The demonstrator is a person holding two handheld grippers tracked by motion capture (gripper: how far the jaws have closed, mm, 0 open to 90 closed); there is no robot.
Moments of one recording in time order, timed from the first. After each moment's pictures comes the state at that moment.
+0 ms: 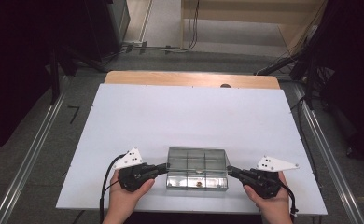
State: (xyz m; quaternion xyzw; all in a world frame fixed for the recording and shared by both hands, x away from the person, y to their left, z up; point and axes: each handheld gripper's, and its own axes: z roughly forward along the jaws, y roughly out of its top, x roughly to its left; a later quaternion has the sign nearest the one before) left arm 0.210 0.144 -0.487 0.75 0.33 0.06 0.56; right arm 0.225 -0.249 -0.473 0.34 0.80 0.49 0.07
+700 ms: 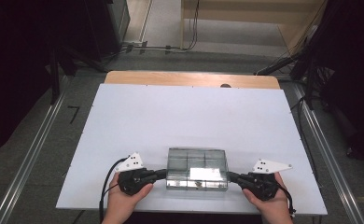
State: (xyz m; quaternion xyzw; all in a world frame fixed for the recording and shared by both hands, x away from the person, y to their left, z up) left arm 0.210 0.147 -0.504 0.77 0.34 0.04 0.53; right arm 0.229 -0.250 -0.490 0.32 0.82 0.46 0.05
